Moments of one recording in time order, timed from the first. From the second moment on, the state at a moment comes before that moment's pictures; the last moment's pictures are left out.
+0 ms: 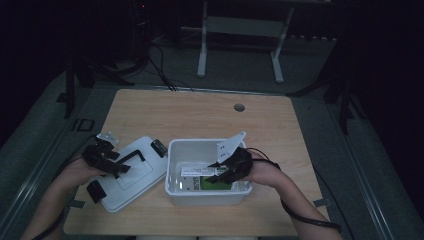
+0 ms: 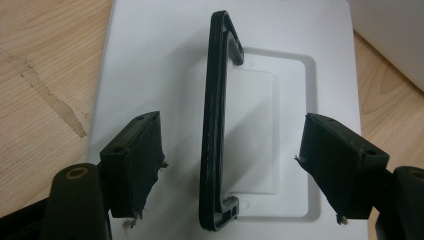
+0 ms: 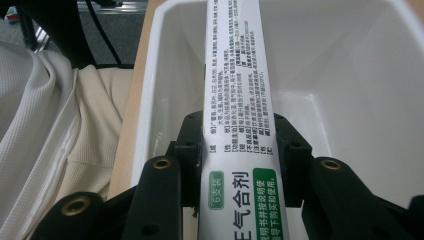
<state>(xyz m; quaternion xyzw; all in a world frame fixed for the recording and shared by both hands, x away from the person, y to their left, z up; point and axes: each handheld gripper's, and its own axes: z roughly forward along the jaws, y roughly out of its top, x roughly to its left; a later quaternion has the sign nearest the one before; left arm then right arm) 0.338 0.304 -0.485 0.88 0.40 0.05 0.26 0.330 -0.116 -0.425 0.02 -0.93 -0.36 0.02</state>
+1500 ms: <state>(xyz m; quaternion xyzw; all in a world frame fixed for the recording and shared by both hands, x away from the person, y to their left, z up) 0.334 0.306 -0.482 0.88 0.40 0.07 0.25 0.329 -0.104 -0.435 -0.02 -0.96 -0.27 0.02</state>
